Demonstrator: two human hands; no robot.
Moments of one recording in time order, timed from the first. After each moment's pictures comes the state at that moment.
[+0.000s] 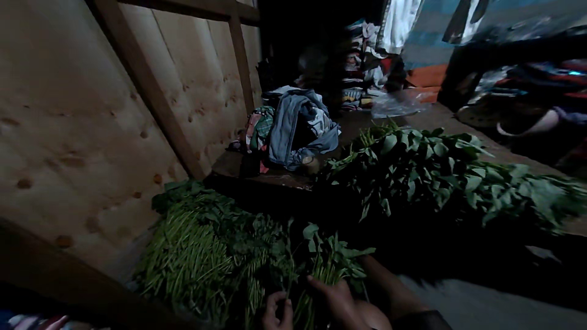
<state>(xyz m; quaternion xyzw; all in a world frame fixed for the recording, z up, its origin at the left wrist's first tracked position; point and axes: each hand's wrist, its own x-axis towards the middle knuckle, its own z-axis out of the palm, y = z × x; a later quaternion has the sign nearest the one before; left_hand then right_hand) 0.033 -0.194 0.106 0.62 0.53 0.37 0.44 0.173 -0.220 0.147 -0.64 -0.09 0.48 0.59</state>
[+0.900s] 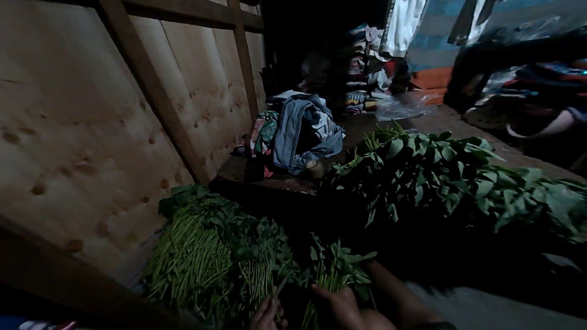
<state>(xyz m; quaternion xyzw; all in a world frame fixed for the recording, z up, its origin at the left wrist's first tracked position) 0.007 -0.154 0.079 0.30 0.44 0.42 0.74 0.176 -0.214 0.140 -0.68 -0.07 0.49 0.53</state>
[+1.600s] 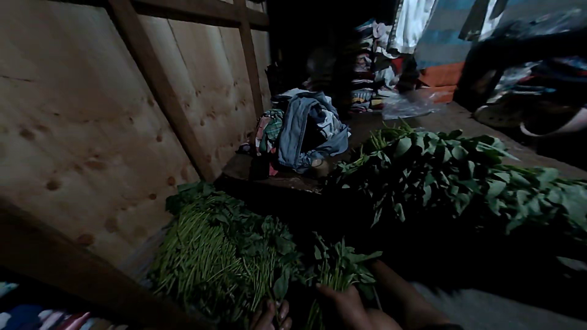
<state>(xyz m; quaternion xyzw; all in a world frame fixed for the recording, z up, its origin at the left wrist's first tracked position) -0.002 -0.163 0.087 0.24 0.21 0.49 0.81 0.177 -0.216 0.142 -0.70 -0.08 0.49 0.52</state>
